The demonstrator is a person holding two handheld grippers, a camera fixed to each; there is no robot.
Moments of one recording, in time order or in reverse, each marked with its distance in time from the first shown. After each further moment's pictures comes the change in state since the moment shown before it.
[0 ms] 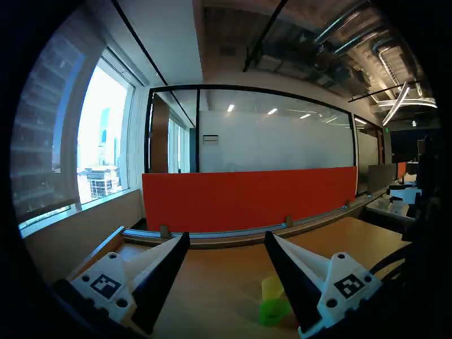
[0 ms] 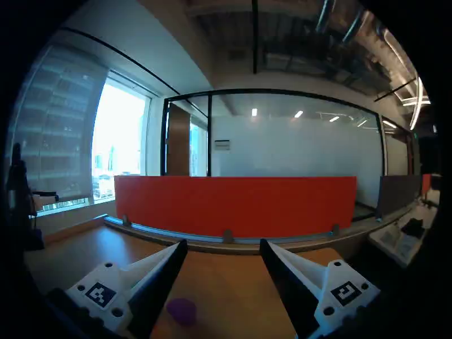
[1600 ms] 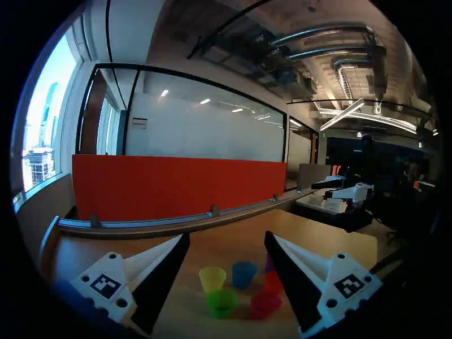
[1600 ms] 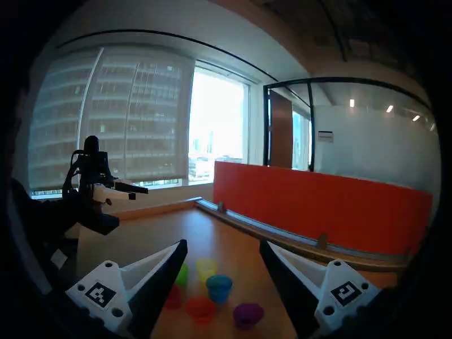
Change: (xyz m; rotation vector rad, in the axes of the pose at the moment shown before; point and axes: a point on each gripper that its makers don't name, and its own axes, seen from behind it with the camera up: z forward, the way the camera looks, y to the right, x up) left arm -0.023 0.071 -0.002 -0.489 -0.076 -0.069; right arm -0.001 -0.129 0.006 0.646 -0.104 -0.092
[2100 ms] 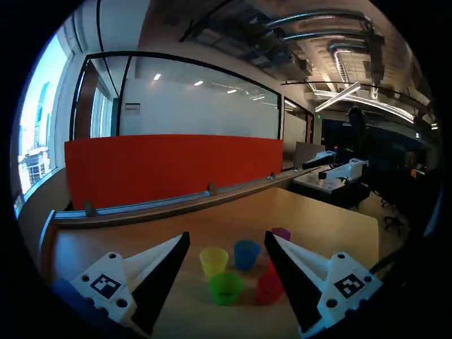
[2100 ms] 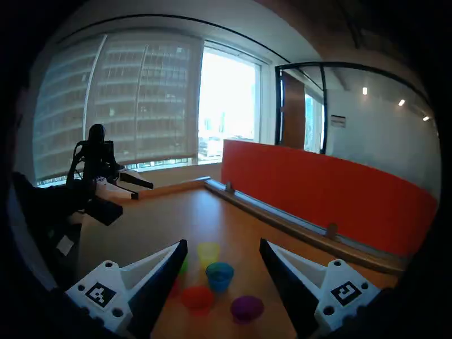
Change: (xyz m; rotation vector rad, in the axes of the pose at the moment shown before) left arm -0.051 -0.009 0.014 -0.037 -0.117 0.032; right arm -0.031 0.009 0.026 0.071 -0.135 -0.019
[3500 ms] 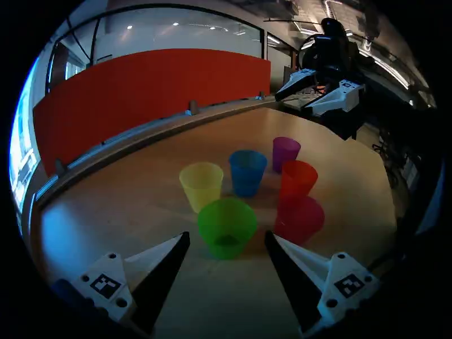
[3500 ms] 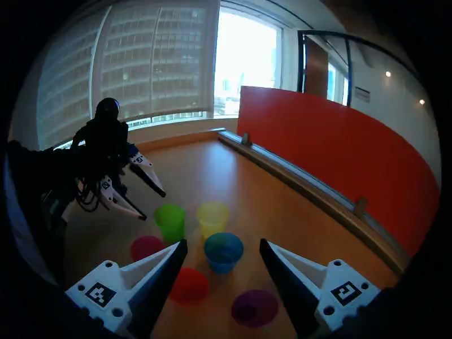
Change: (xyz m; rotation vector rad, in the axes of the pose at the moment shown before) left arm -0.175 -0.001 0.067 -0.102 -0.412 0.096; right arm -0.093 0.000 0.094 0.097 -0.250 -0.049
